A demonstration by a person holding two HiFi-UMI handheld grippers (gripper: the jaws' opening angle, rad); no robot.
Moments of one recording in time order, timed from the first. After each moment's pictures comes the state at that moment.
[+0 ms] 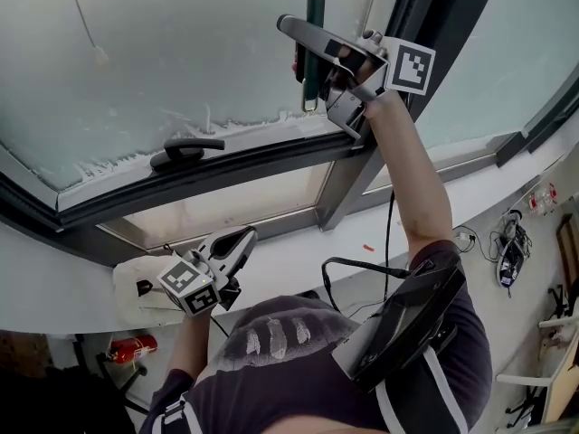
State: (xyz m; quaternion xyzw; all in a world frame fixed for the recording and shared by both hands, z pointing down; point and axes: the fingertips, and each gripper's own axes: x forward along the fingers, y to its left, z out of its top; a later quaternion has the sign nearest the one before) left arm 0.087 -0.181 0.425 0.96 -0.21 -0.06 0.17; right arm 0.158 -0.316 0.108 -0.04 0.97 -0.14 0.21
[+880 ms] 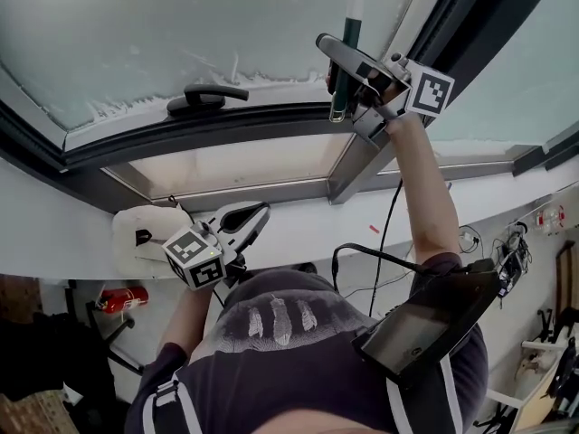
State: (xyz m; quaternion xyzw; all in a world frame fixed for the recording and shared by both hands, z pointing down) left arm 0.090 -0.155 0.438 0.95 -0.23 -0.05 0.20; right arm 0.163 -0.309 0.195 -0.04 0.96 -0.20 0.20
